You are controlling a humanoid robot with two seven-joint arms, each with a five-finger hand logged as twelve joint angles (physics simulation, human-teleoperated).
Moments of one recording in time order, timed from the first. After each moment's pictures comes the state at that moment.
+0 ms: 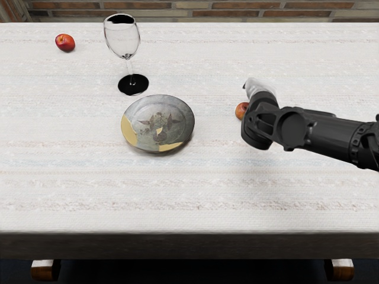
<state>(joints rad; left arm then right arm) -0.03 0.00 -0.25 -0.14 -0.06 -0.26 0.09 1.35 -0.02 -0.39 0.74 -0.61 -0.40 -0.61</state>
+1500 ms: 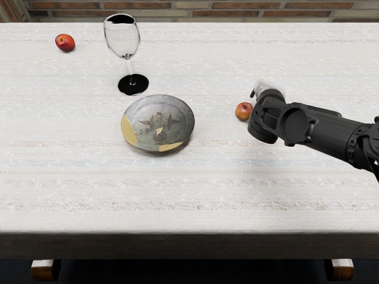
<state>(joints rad) -0.03 0.00 -0.25 -0.14 -0.06 -0.26 0.09 1.32 0.00 -0.38 0.61 -0.60 -0.29 -0.61</state>
